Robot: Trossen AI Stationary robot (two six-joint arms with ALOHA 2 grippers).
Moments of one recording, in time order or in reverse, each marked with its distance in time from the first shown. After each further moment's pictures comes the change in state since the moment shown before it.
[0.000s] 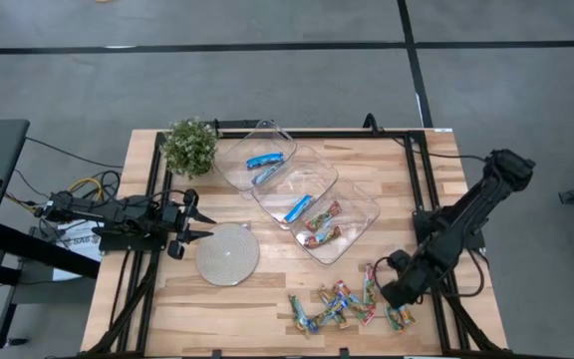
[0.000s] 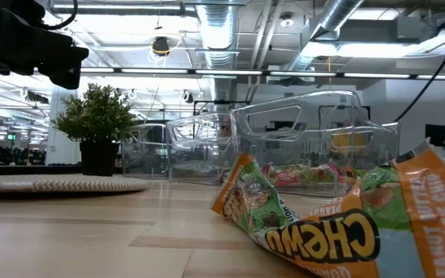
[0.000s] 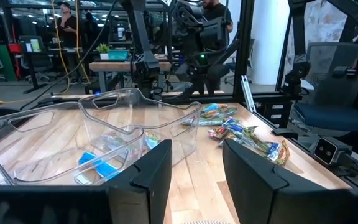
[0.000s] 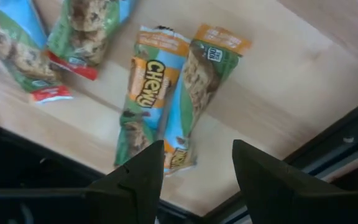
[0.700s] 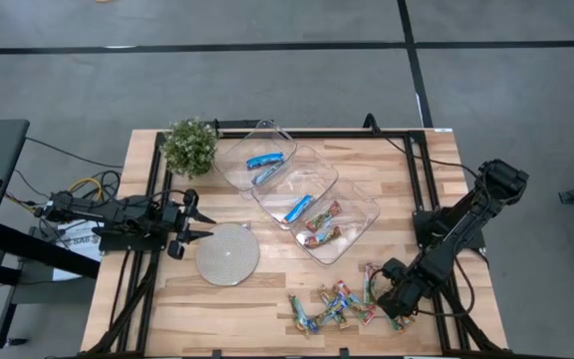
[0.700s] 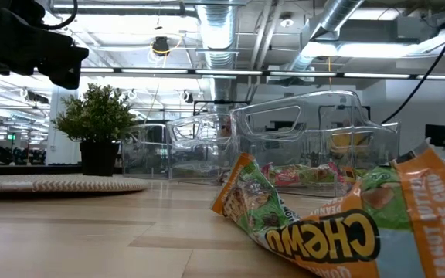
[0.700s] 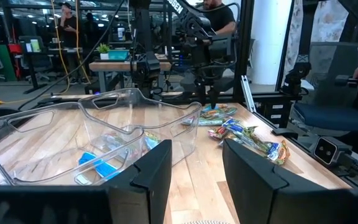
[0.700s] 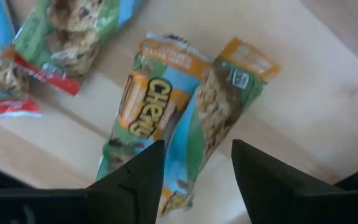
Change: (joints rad) left arm 0.000 0.000 0.000 0.000 0.000 0.000; right arm 0.046 0.167 -0.002 0.102 0.073 -0.064
